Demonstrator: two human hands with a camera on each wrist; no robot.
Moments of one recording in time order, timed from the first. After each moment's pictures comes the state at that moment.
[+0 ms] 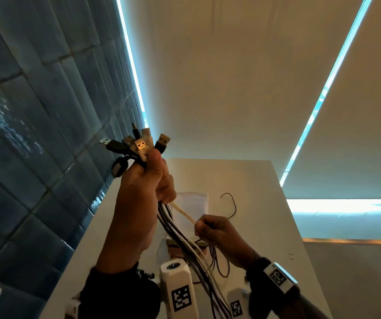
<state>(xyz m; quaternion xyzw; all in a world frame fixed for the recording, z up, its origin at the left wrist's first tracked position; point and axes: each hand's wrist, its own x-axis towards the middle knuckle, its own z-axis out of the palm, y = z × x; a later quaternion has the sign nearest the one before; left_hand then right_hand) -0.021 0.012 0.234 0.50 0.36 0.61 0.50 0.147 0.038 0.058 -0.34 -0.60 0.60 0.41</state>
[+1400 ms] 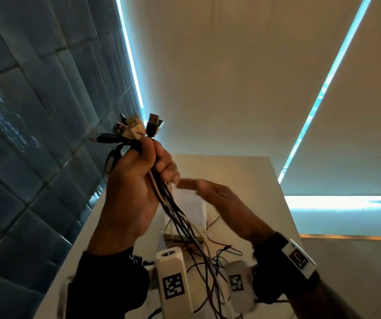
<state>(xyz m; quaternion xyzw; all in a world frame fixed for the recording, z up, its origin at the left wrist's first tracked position) -0.023 0.017 0.237 0.45 0.26 0.61 0.60 0.151 0.038 0.160 -0.38 -0.68 0.52 0.33</state>
